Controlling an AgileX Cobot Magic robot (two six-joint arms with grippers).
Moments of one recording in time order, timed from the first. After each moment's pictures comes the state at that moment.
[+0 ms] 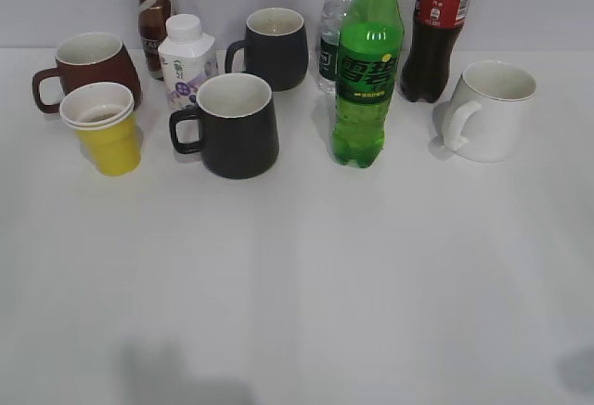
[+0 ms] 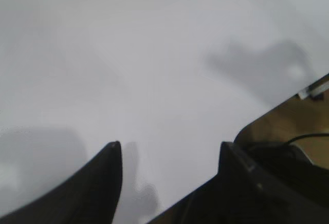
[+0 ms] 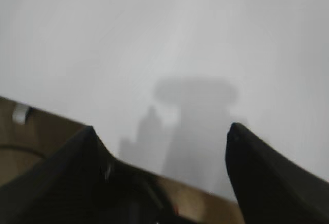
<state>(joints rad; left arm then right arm) -0.65 0.24 -0.58 0.07 1.22 -0.13 0.55 0.27 -0.55 -0.04 1.21 0.21</state>
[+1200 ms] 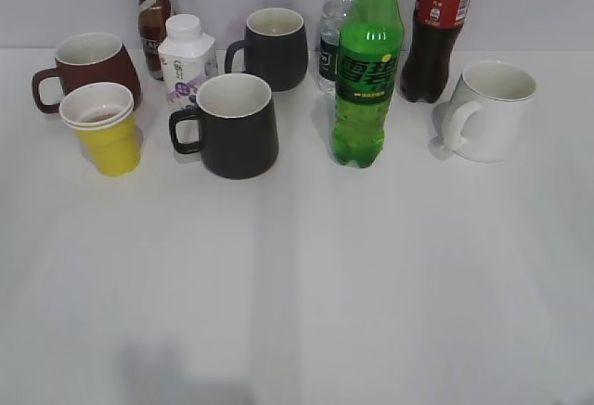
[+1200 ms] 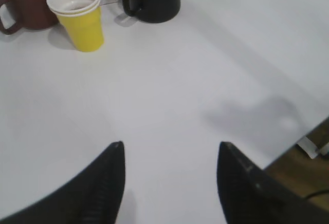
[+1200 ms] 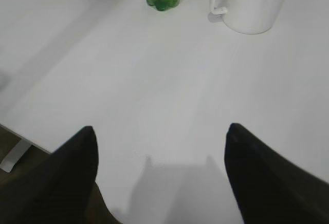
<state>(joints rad) -0.64 0.07 -0.52 0.07 1.07 -0.06 0.55 -0.01 -0.50 0.00 1.04 0.00</state>
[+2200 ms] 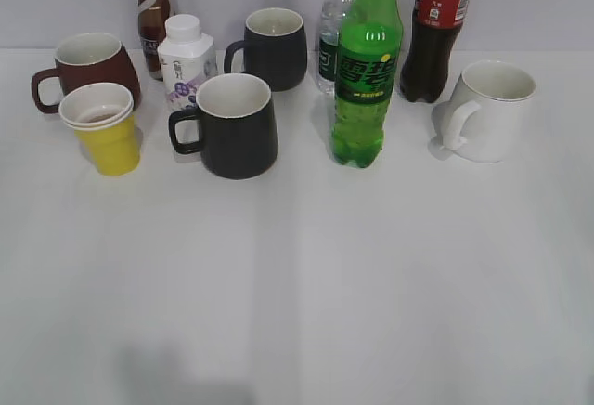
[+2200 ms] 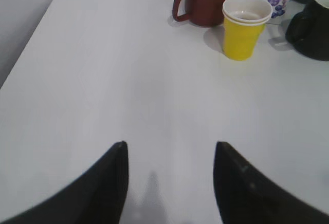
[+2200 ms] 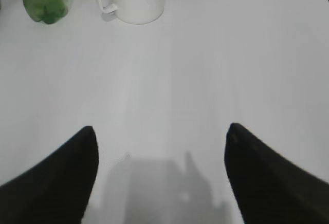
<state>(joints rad) -0.04 -0.01 -0.52 0.07 1.07 -0.06 0.11 -0.01 -0.50 0.00 1.04 0.00</state>
